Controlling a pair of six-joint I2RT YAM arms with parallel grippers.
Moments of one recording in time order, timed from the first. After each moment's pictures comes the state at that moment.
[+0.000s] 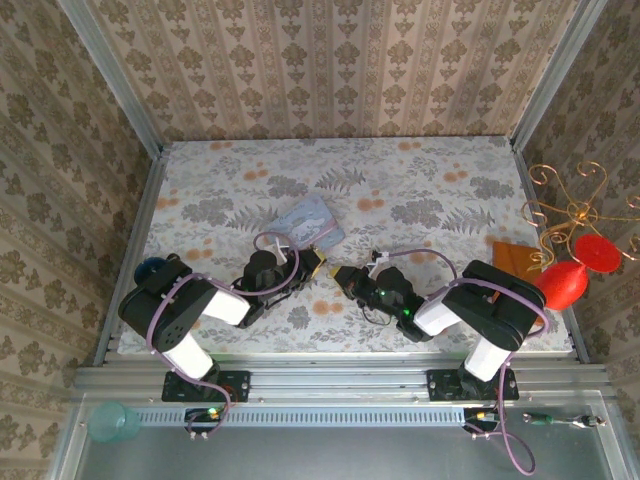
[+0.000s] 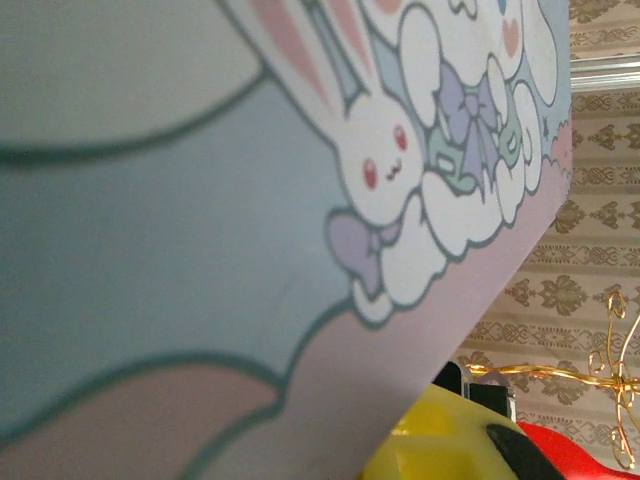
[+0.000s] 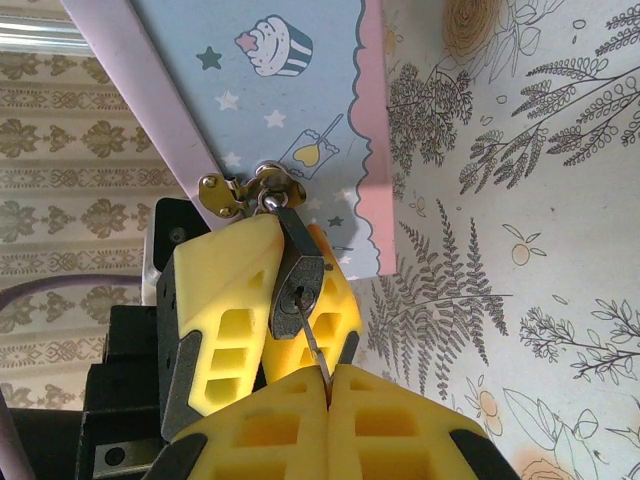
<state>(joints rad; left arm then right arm) -0.71 1.63 0.34 1.03 0.28 -1.40 0.80 1.69 0.33 1.12 -0.04 1.47</state>
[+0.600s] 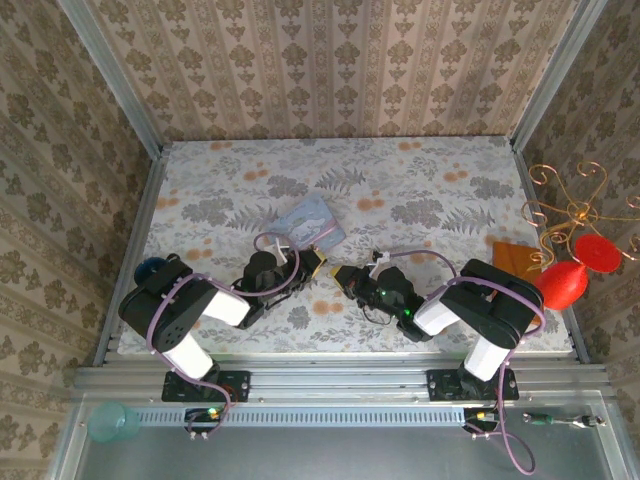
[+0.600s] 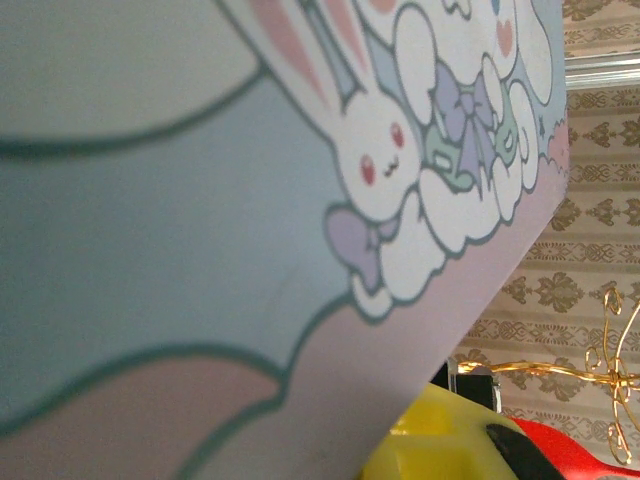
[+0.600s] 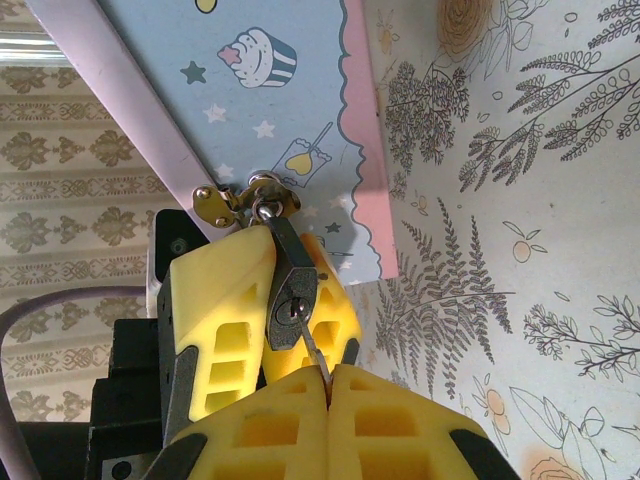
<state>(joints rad) -0.71 1.63 0.34 1.05 0.28 -1.40 0.80 1.70 0.33 1.15 -0.05 1.51</state>
